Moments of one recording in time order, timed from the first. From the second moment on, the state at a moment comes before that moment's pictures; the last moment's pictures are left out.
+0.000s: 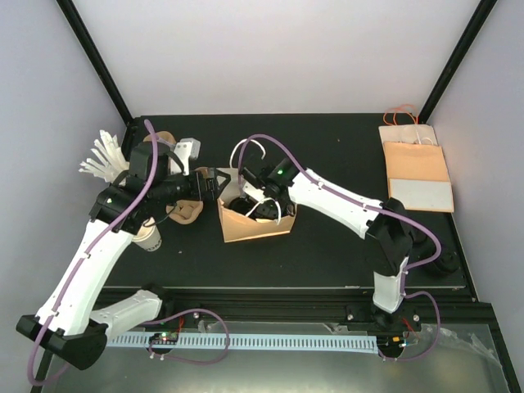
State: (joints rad) left arm -0.40 1.01 1.28 -0.85 0.31 -0.43; right arm 0.91 1.89 1.69 -1.13 0.17 -0.25
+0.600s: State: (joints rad) left arm -0.37 1.02 1.23 -0.87 0.29 -0.39; right arm 0.91 1.95 1.71 -1.06 0.16 -0.25
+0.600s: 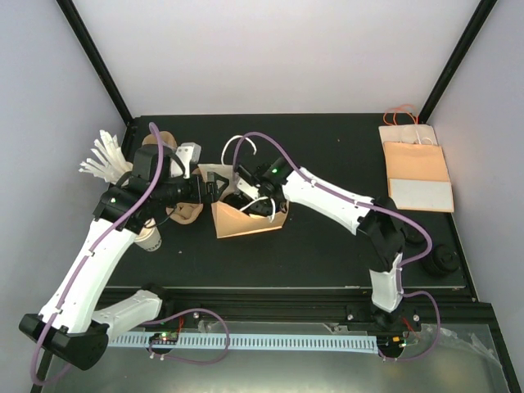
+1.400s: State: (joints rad) left arm -0.29 1.02 1.21 -0.88 0.29 -0.34; right arm 0.91 2.11 1.94 -1.19 0.16 -0.25
